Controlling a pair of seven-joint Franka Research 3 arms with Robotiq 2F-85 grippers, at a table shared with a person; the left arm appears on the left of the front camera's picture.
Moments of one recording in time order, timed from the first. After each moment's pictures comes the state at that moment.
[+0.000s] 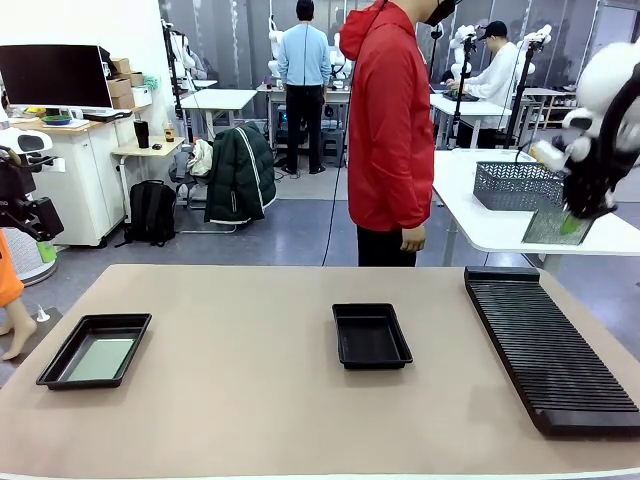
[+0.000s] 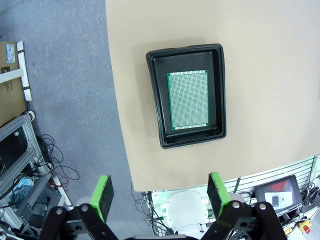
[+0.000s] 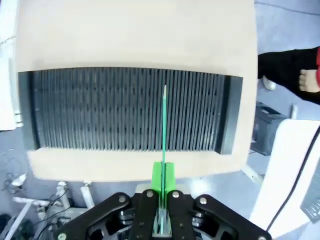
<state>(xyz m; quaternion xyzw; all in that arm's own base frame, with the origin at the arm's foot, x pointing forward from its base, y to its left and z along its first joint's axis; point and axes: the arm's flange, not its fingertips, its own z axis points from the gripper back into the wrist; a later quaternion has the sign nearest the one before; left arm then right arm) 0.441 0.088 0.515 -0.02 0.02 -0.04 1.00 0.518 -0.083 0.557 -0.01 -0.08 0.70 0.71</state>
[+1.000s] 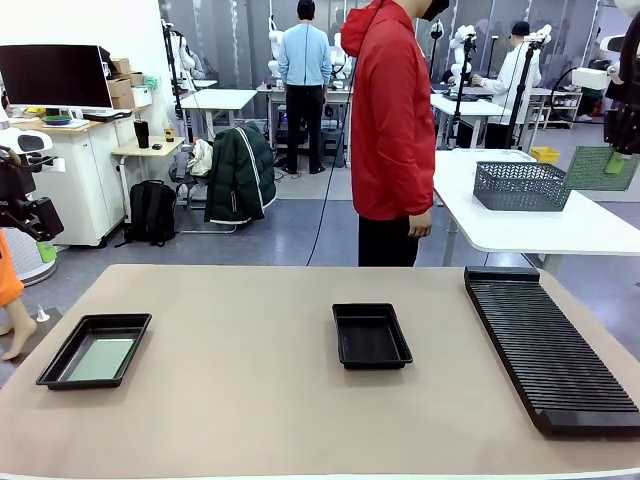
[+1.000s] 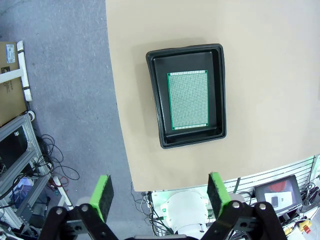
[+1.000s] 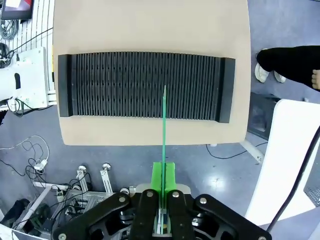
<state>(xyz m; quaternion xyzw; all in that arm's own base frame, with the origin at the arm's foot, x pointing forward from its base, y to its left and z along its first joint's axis) 0.441 0.088 0.515 -0.02 0.02 -0.04 1.00 0.533 -0.115 0.658 0.01 -0.04 0.70 0.72</state>
